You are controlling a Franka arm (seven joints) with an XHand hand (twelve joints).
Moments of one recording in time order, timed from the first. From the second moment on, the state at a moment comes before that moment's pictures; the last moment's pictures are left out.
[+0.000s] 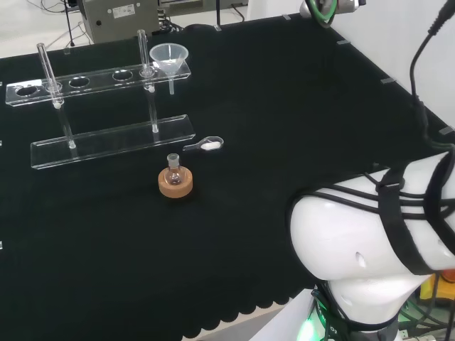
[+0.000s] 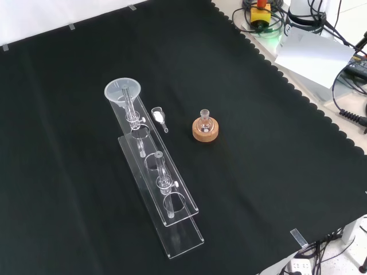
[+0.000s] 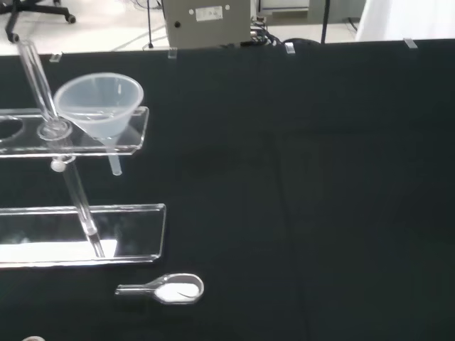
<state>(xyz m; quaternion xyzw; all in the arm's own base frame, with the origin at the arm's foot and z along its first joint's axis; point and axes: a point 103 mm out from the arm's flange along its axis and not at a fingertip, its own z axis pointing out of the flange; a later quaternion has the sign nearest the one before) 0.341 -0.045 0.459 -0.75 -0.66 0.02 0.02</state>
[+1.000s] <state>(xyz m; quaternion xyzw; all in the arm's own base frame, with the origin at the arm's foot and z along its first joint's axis) 0.481 -0.029 0.384 -0.71 -0.70 0.09 0.06</state>
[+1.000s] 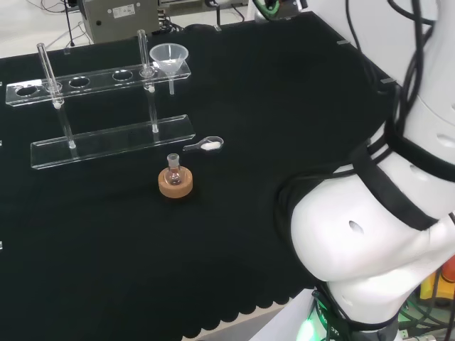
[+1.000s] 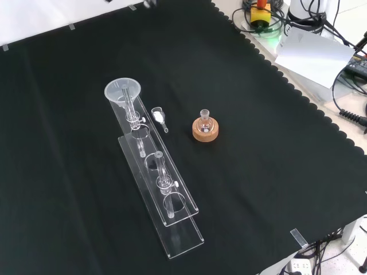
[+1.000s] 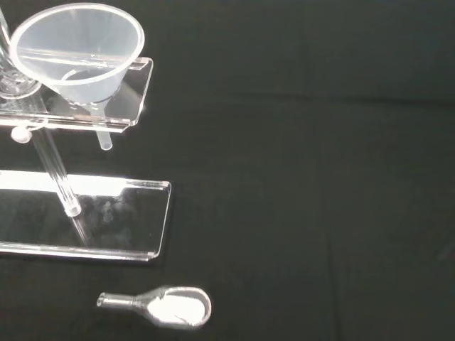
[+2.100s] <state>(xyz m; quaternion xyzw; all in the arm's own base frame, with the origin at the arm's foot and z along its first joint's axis) 0.586 0.038 0.303 -0.65 -0.74 0.16 0.10</state>
